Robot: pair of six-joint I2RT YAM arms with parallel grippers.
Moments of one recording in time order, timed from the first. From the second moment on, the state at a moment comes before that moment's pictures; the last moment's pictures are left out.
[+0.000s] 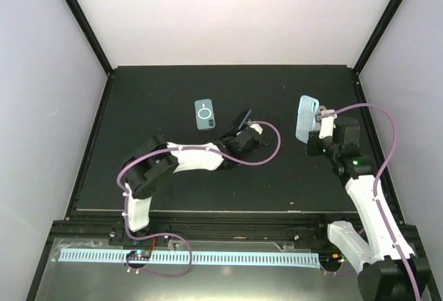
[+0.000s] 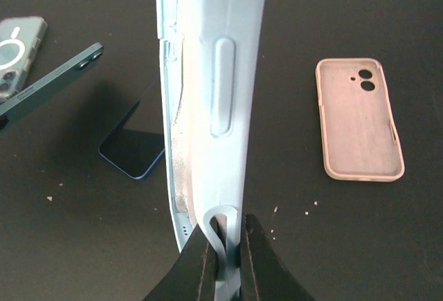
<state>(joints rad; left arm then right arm) -0.96 1.91 1.16 -0.01 -0.76 0.17 0.08 0.84 0.74 -0.54 -0.13 0.00</state>
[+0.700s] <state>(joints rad) -0.96 2.16 1.39 -0.07 -0.76 0.30 0.05 0.90 0.73 -0.53 -0.09 0.00</state>
